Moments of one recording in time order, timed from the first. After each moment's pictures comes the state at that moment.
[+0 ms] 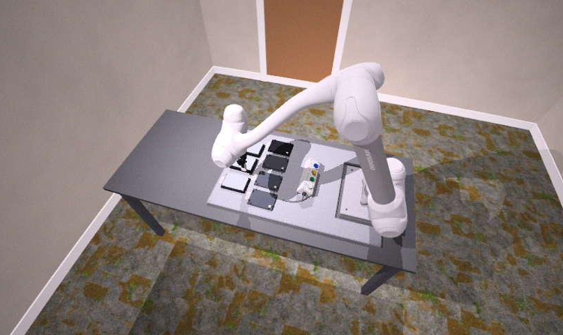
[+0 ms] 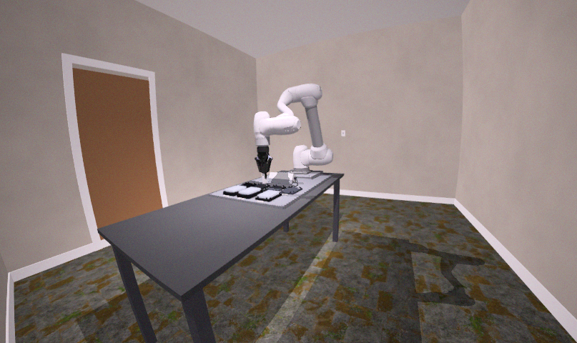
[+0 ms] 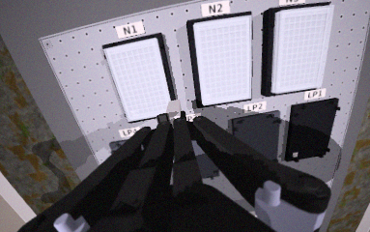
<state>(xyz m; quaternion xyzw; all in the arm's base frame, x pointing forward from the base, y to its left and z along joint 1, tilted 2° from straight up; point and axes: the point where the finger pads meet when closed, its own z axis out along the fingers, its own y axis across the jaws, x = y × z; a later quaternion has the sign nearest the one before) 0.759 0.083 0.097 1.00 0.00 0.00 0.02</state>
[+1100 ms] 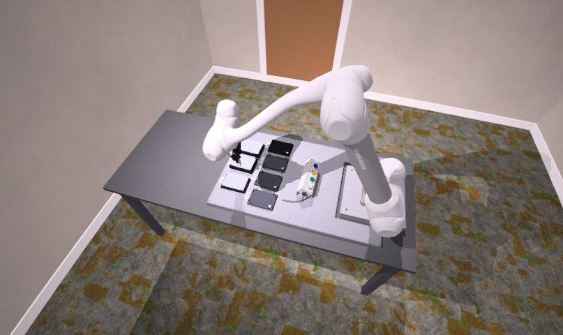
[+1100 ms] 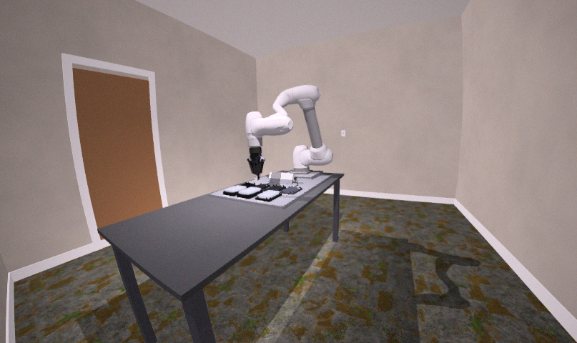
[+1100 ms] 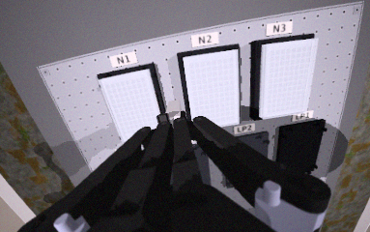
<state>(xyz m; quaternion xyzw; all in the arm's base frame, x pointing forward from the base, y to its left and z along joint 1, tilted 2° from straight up) 0.802 0.058 0.095 1.00 0.00 0.00 0.02</state>
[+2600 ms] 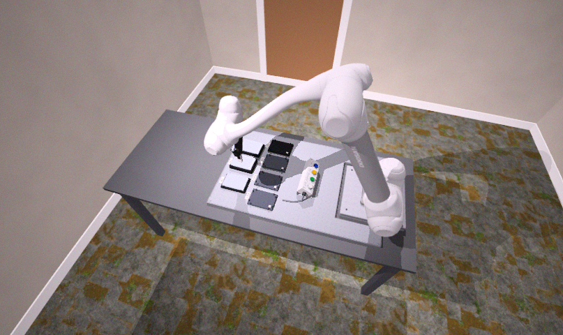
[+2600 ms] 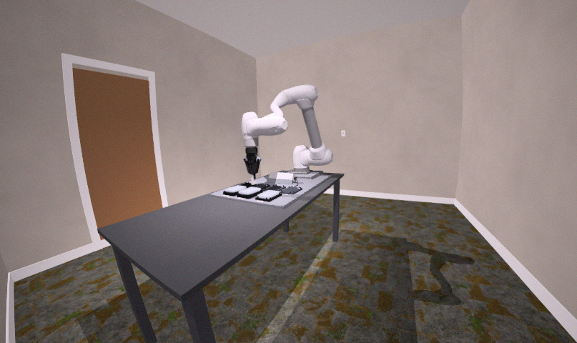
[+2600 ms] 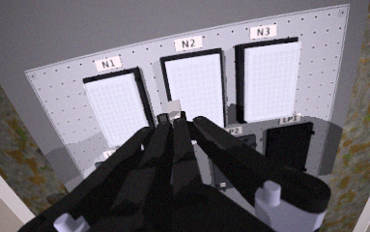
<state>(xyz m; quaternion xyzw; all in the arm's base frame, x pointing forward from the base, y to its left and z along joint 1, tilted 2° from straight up) 0.804 0.028 0.096 1.00 0.00 0.00 0.01</state>
